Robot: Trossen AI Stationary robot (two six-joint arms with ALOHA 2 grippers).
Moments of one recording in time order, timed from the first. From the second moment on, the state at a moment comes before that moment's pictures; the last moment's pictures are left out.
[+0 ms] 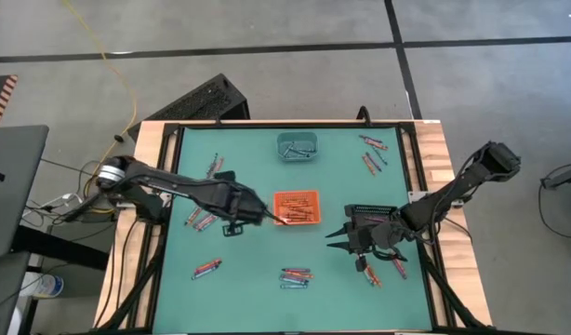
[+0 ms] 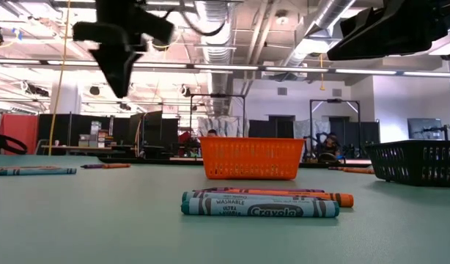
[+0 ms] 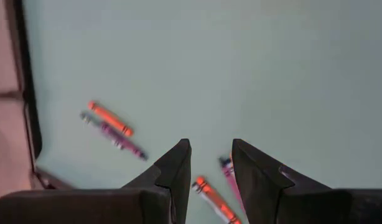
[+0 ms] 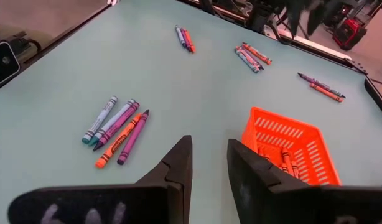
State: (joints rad) left arm -0.16 1.60 1.31 -1.25 -0.38 -0.38; right arm 0.53 1.22 0.54 0.22 0.44 -0.08
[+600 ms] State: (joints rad) left arm 0.52 1.26 0.63 -0.66 -0.26 -0.50; right arm 0.52 1.22 0.55 0.24 0.44 -0.08
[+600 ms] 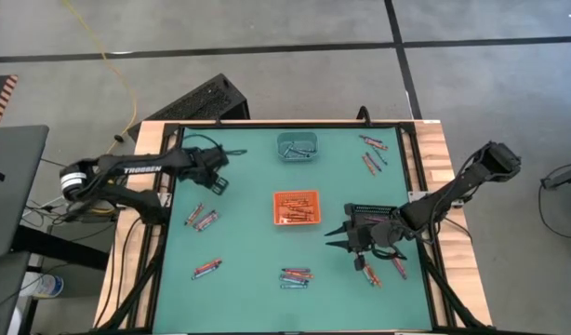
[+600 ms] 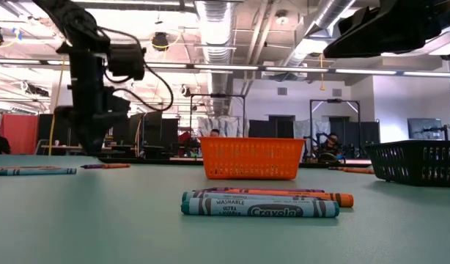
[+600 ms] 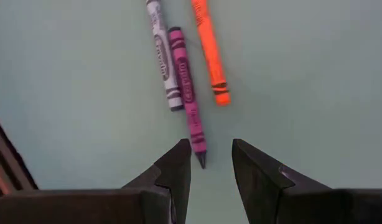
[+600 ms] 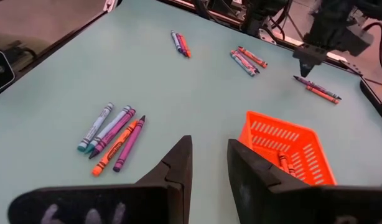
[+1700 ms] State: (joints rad) left arm 0.56 1.31 0.52 -0.47 -0.26 -0.48; right arm 0.51 1.22 0.54 0.22 0.44 -0.08
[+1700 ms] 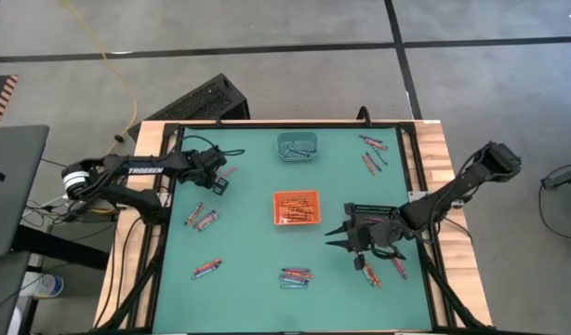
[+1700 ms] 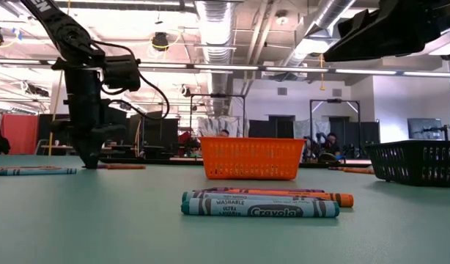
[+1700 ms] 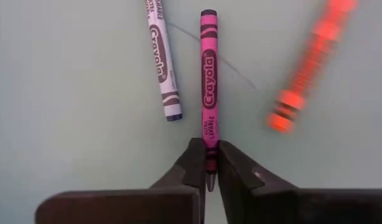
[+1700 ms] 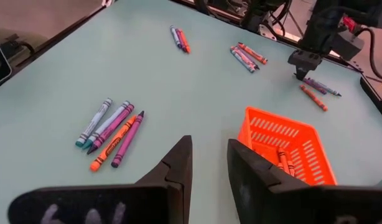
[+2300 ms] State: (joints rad) left arm 0.26 1.26 0.61 0.15 -0.05 -0.50; right arm 0.51 1.22 0.54 0.23 0.42 -0.08
